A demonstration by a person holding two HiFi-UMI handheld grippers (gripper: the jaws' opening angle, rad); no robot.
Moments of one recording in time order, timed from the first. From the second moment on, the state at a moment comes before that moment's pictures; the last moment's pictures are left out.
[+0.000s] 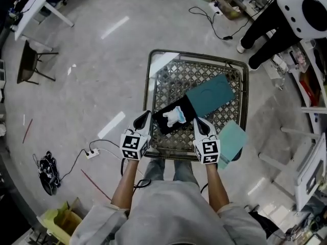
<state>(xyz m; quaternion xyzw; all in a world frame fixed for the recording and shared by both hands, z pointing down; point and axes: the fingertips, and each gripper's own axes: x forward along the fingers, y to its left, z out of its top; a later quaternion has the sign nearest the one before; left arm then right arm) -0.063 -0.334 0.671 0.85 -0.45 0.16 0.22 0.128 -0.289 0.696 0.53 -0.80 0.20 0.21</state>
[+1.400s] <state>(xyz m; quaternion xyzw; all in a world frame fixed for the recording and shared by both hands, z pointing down) -0.073 -0.317 0.693 0.84 -0.46 0.15 0.25 0.083 -0.284 0.789 0.40 -0.81 0.20 0.37</state>
